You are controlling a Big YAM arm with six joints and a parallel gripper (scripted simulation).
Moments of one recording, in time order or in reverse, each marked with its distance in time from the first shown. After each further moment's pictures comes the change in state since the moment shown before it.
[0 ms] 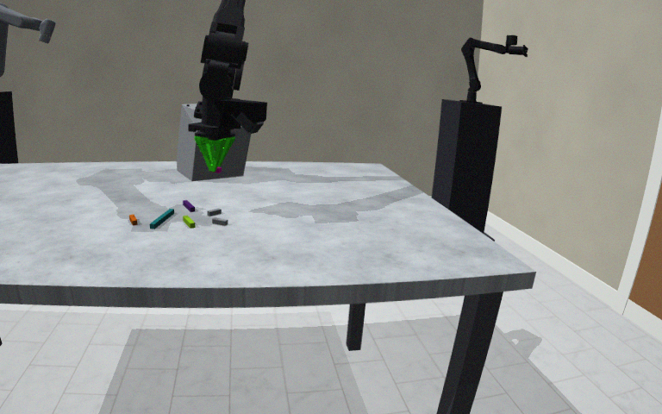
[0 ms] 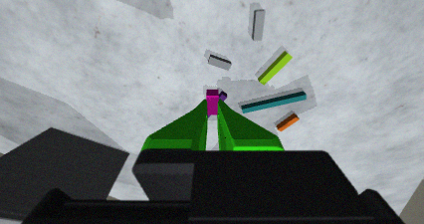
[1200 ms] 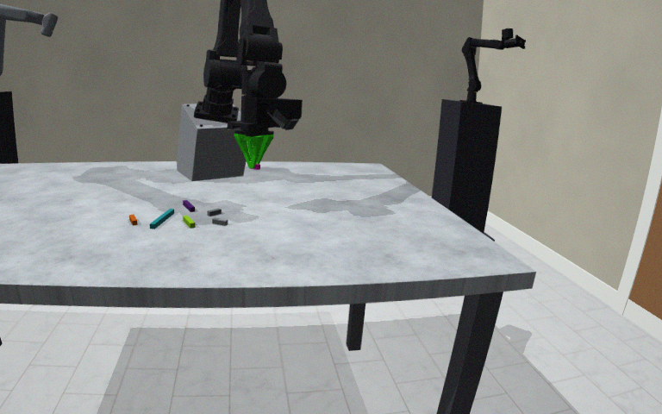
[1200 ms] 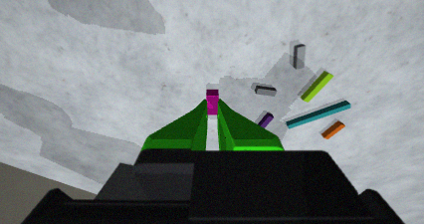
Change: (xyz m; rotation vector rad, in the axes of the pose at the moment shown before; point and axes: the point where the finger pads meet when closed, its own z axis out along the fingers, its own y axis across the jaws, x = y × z) arm -0.057 0.065 -0.003 0.010 -0.047 0.197
